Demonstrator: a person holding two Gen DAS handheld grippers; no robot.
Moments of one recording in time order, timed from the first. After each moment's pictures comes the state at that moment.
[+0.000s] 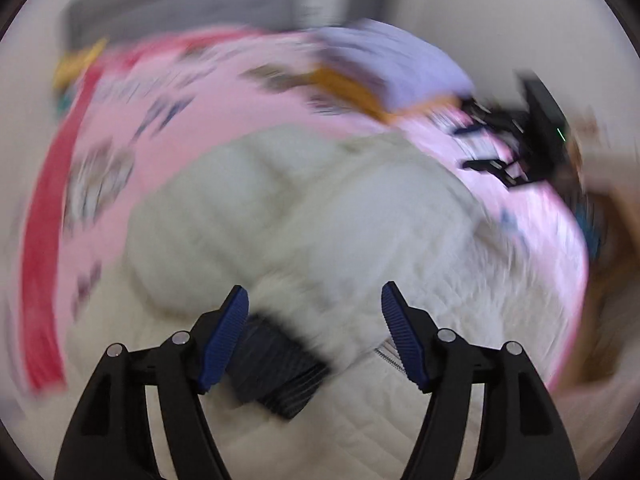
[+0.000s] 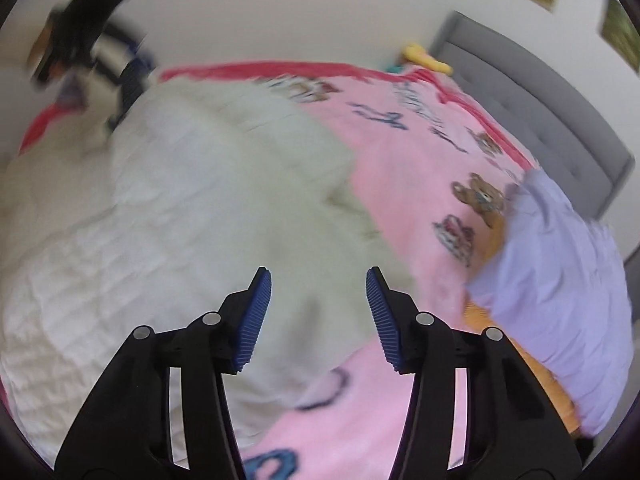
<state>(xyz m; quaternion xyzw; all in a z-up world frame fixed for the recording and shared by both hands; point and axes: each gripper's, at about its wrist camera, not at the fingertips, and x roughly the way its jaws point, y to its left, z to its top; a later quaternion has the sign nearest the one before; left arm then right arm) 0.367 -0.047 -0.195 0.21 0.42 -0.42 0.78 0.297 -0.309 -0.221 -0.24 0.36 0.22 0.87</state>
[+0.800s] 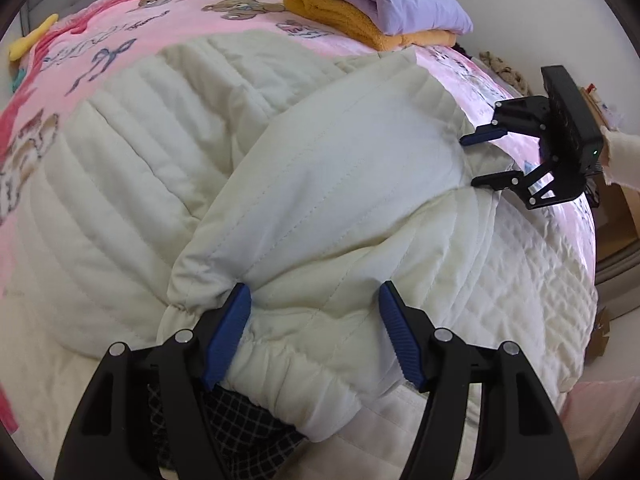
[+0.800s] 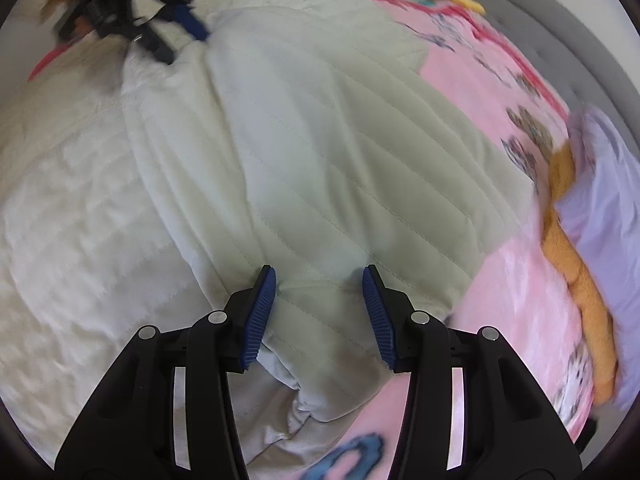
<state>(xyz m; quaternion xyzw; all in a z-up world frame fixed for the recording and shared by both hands) 0.407 -0.090 -0.283 0.19 0.52 -0.42 0.72 0.288 -0.288 -0.300 -0.22 0.48 0.21 0.82</state>
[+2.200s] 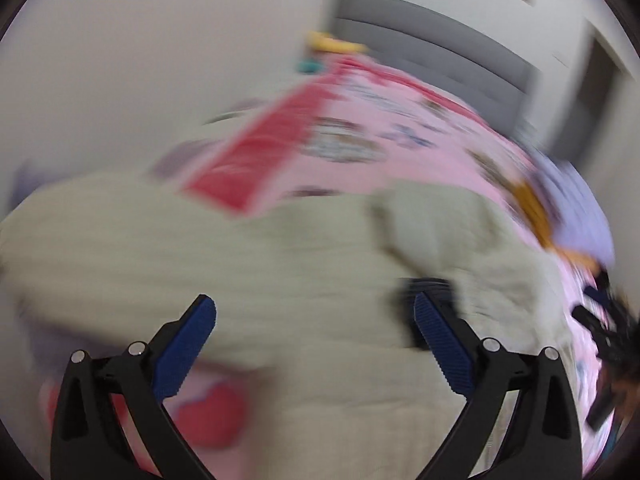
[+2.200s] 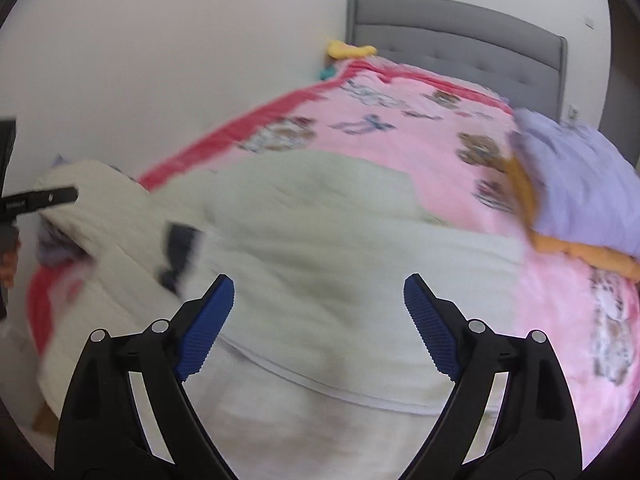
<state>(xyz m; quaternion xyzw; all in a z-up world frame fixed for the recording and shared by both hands) 0.293 0.168 -0.184 -0.08 0.42 -0.01 0.90 0.269 -0.171 -0.185 -0.01 0.36 0.10 0.93</state>
